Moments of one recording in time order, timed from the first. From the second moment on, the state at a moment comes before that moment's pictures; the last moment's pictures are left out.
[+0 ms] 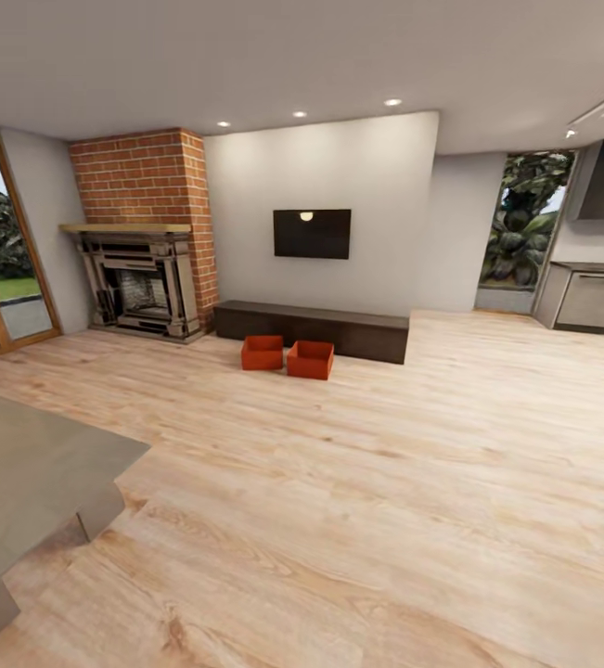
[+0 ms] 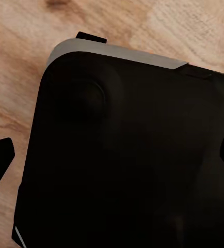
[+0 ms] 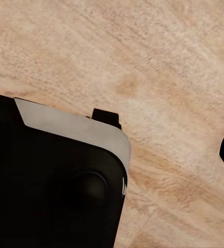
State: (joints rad) left arm 0.00 -0.03 0.00 -0.05 0.26 -0.07 0.00; right arm -0.12 0.00 0.29 0.03 -0.03 -0.20 -0.06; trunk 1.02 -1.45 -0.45
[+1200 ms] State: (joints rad) left arm 0.00 -0.03 0.00 -0.05 0.26 -0.07 0.00; right arm -0.12 0.00 0.29 0.03 -0.03 -0.20 -0.06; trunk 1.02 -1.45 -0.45
